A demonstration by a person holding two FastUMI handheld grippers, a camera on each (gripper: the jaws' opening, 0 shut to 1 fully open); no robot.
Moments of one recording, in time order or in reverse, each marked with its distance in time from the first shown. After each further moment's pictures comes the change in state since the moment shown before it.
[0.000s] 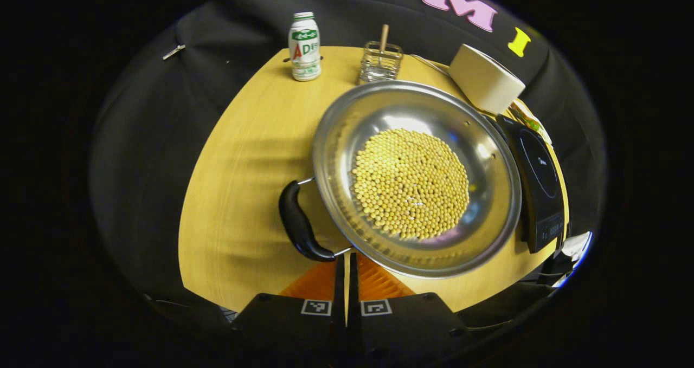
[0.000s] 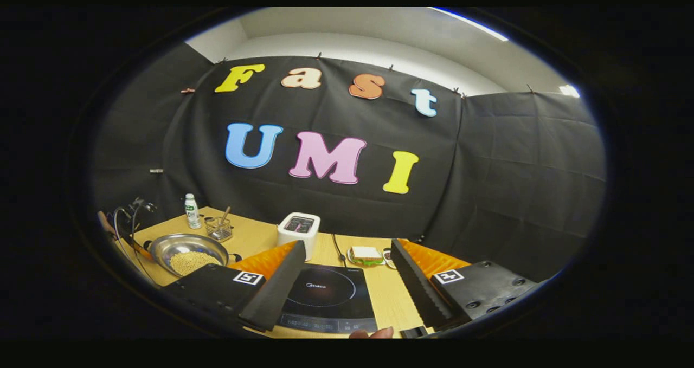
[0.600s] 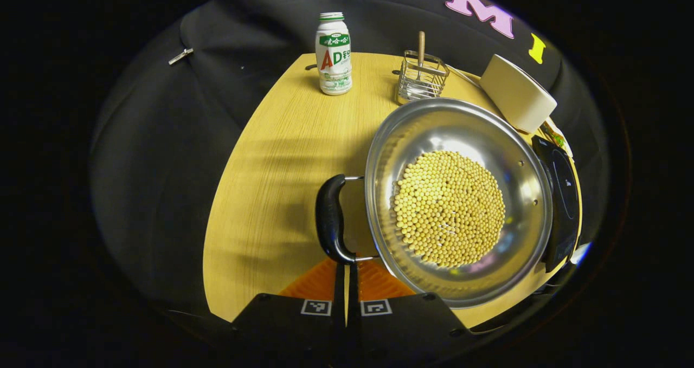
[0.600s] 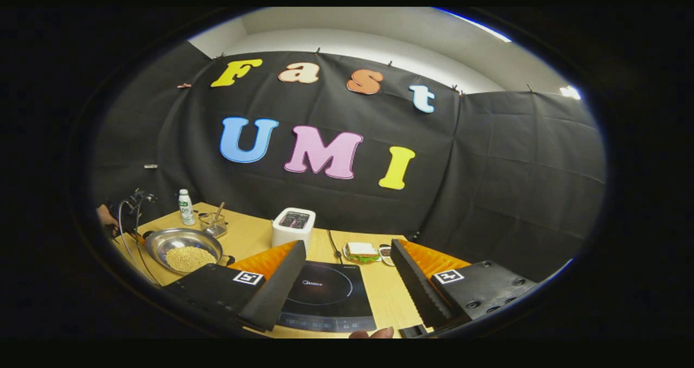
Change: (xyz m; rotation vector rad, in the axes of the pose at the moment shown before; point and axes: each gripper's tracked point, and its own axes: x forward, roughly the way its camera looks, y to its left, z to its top) left arm 0.030 0.046 0.053 0.008 -0.019 0.102; right arm 0.005 -0.002 -0.009 -0.011 0.037 -0.028
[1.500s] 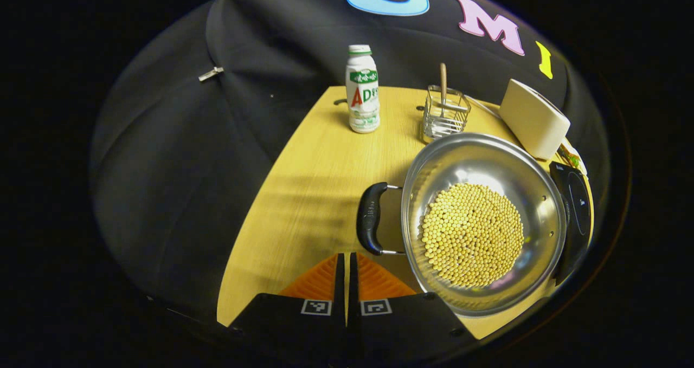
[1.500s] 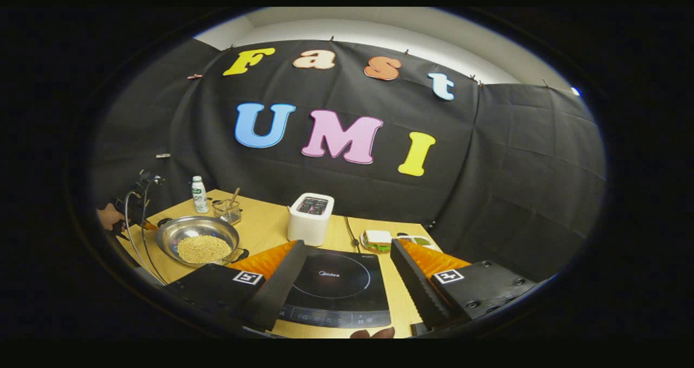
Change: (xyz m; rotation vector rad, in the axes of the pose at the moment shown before) left arm -0.020 0.026 0.022 -0.053 -0.242 0.118; right arm 0.014 0.045 -0.028 -0.018 0.094 0.105
